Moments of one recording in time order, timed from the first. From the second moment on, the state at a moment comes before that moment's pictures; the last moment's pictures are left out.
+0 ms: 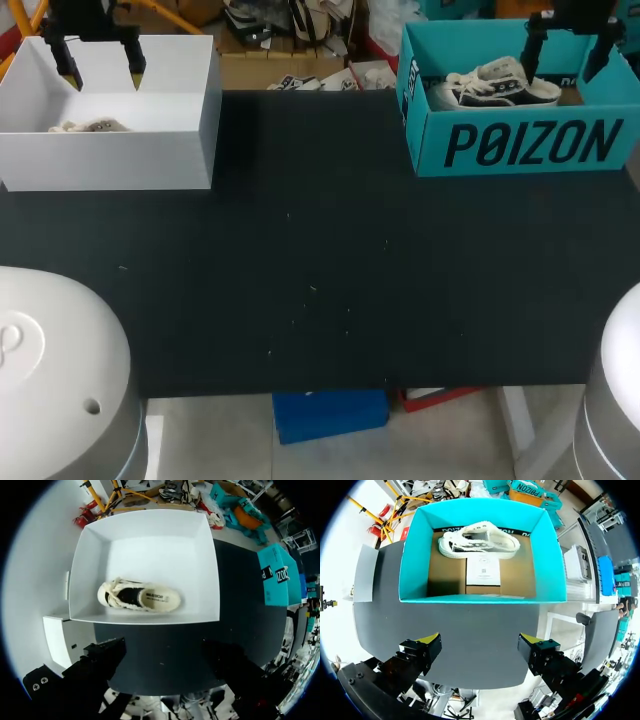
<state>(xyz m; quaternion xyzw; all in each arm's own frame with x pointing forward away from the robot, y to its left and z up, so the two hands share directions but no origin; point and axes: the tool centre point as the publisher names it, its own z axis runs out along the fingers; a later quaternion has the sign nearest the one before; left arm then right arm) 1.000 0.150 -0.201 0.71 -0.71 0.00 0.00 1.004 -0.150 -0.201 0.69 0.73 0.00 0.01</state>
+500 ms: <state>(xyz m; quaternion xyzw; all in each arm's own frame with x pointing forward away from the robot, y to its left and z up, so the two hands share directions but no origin) 1.000 0.150 -0.201 0.71 -0.71 0.00 0.00 1.025 -0.150 -0.196 0.49 0.87 0.00 0.01</state>
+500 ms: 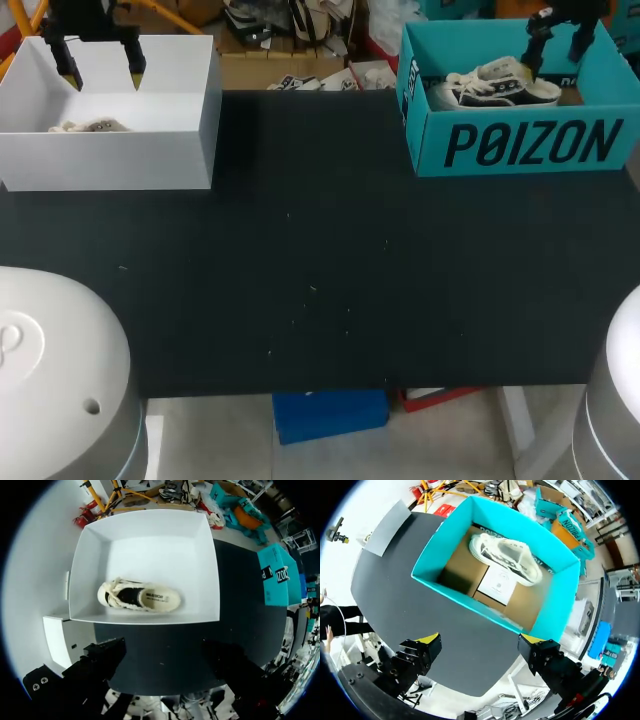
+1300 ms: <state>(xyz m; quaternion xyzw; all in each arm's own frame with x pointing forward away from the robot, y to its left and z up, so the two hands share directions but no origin) 1.000 0.151 -0.201 0.71 -0.71 0.00 0.00 1.039 -0.155 -0.193 0.18 0.98 -0.05 0.05</state>
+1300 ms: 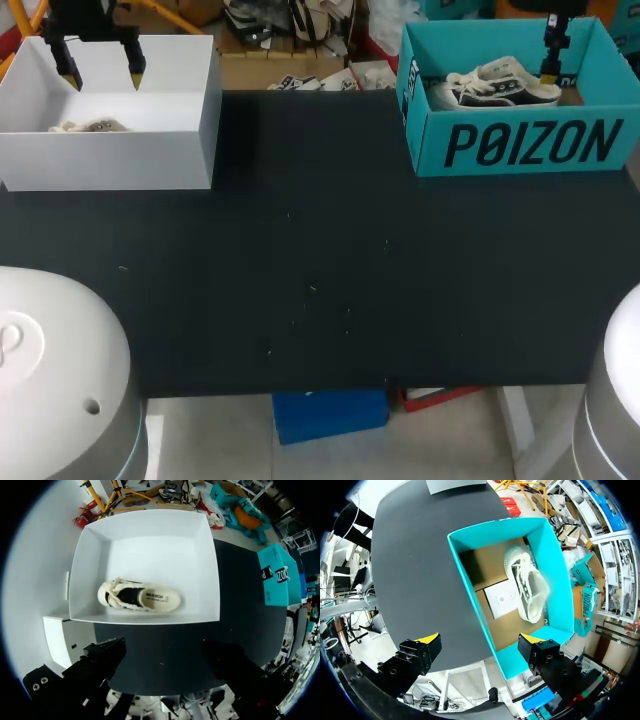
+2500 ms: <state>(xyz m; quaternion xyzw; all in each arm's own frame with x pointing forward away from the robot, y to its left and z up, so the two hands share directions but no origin) 1.000 0.150 -0.201 0.71 -0.71 0.00 0.00 1.176 -0.135 -0.289 0.04 1.00 0.00 0.04</state>
